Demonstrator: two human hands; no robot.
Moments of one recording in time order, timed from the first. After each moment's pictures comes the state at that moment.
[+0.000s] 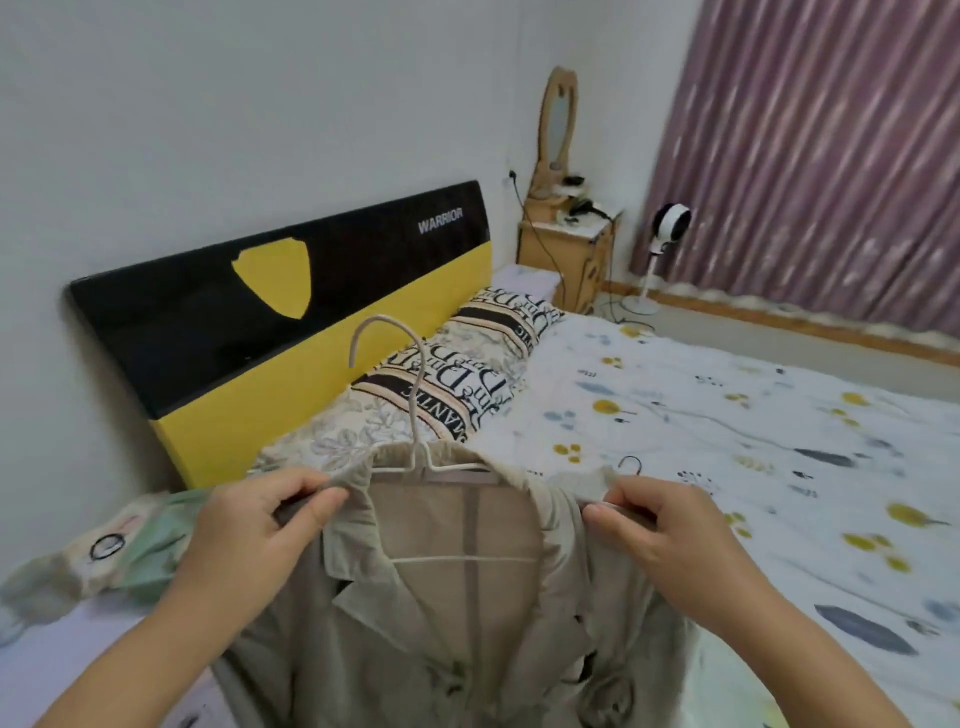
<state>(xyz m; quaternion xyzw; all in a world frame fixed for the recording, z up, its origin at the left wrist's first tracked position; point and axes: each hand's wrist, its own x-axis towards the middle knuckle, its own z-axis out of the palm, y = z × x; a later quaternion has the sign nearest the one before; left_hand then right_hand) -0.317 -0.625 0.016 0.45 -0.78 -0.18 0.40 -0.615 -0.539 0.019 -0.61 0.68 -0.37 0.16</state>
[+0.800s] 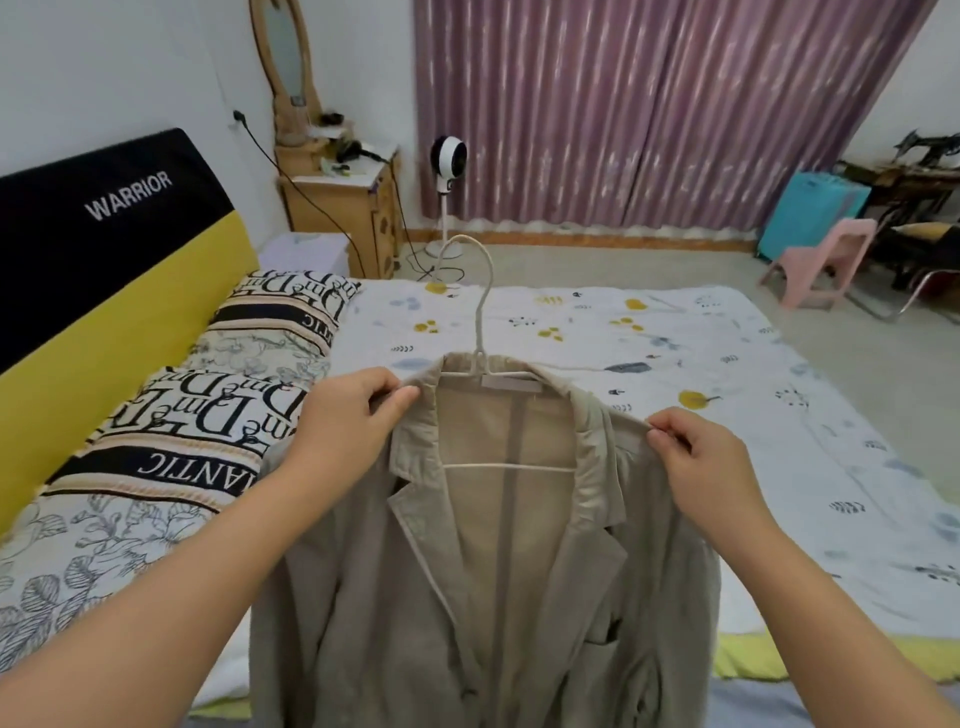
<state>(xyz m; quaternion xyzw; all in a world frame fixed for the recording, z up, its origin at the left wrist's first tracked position) -0.665 -0.820 -0.013 0.30 -0.87 -0.24 0.31 -0.852 -0.591 -0.027 -0.33 0.83 -0.45 0.02</state>
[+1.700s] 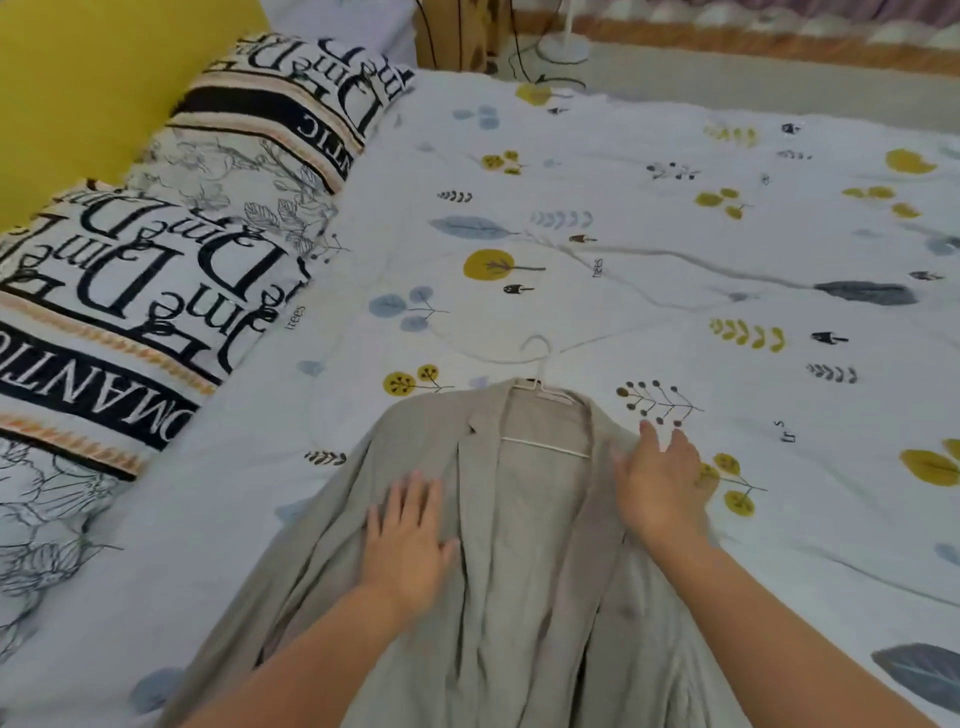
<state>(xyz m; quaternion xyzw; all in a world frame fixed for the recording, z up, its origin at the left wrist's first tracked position) -0.848 -0.939 -0.452 0.47 -0.84 -0.16 -0.22 -1.083 -0.859 -0.429 -0.28 0.94 -0.06 0.19</state>
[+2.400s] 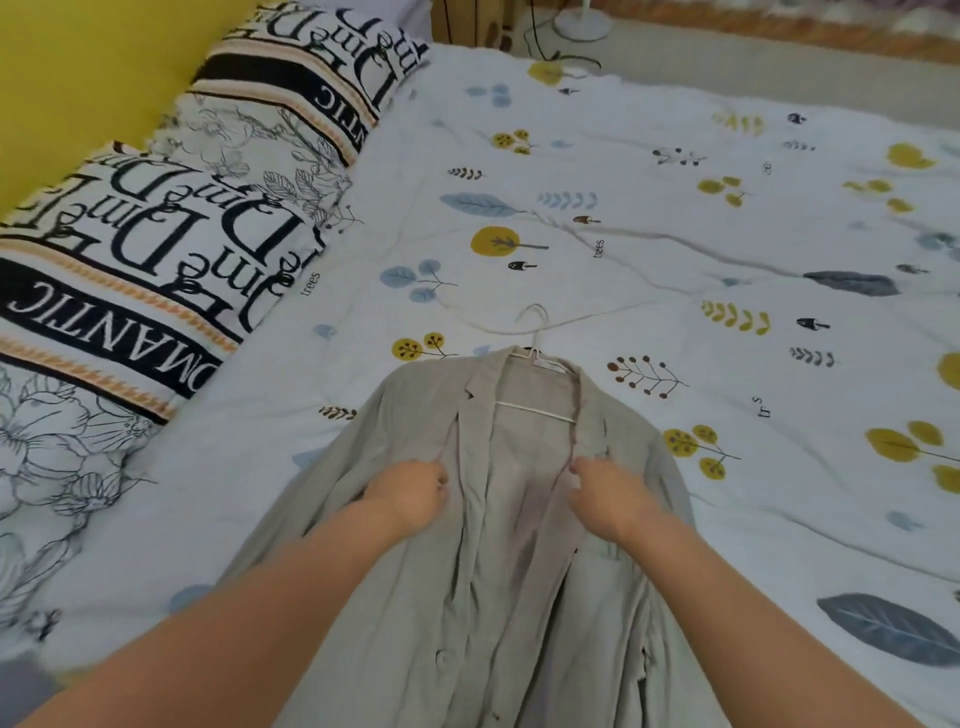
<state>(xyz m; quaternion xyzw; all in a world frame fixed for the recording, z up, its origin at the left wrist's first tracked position) -0.847 -0.946 -0.407 0.44 -0.82 -0.28 -0.22 -1.037 -0.835 -0.388 -0.44 0.83 0.06 0.34</state>
